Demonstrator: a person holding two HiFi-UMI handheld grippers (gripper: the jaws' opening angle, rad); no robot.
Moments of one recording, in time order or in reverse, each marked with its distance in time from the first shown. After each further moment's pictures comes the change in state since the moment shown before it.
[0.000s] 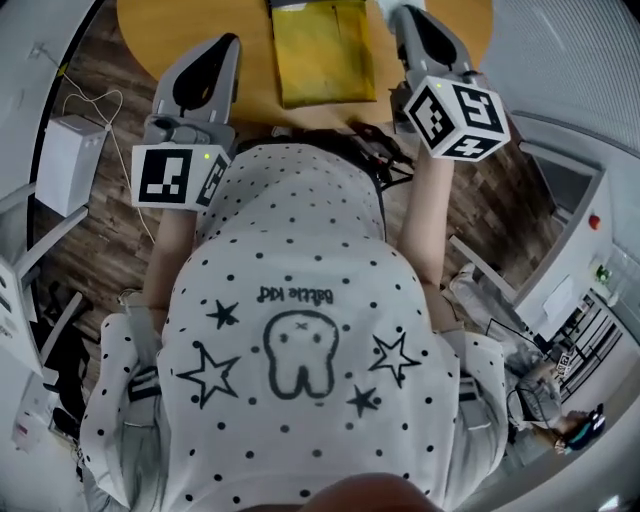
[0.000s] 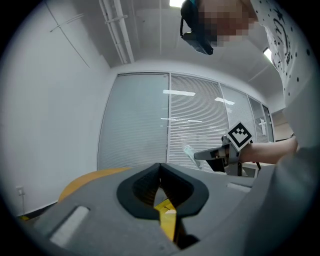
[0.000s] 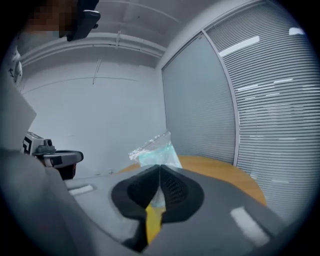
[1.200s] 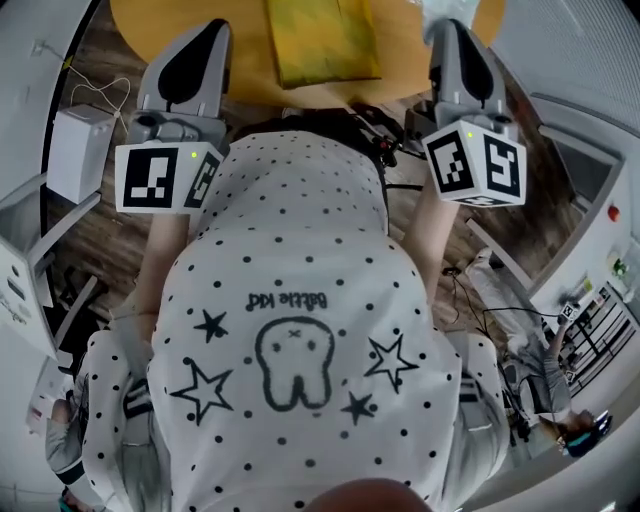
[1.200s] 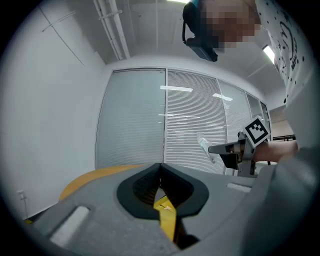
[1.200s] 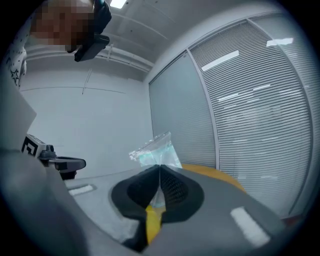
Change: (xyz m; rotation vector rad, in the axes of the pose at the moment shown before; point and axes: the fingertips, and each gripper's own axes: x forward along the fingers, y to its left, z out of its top) left arm 0.000 -0.012 0.013 0.023 0.056 -0.016; right arm -0.075 -0.011 0.015 0.072 -0.137 -0.159
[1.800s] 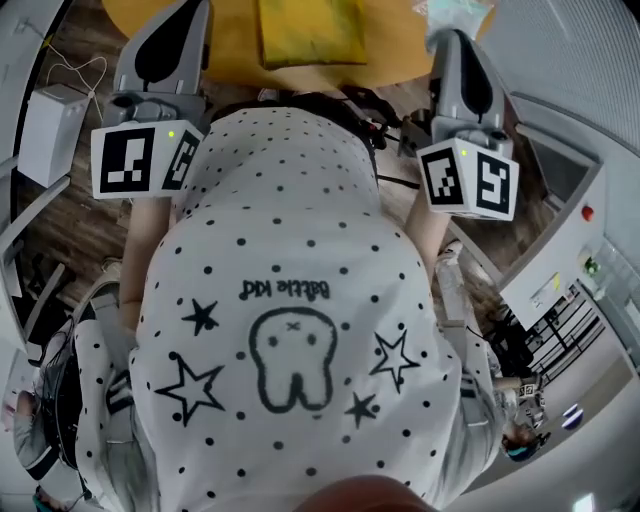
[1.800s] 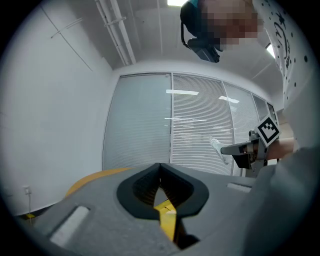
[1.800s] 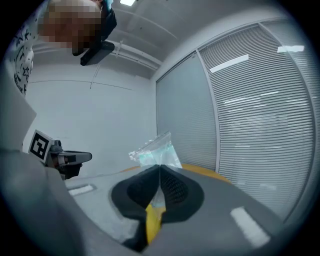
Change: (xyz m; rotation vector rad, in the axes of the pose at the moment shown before) left arm -0.019 0.016 -0.007 -0.026 -0.045 0.082; right arm -0.024 0.012 -0.004 -0.088 0.024 0.026
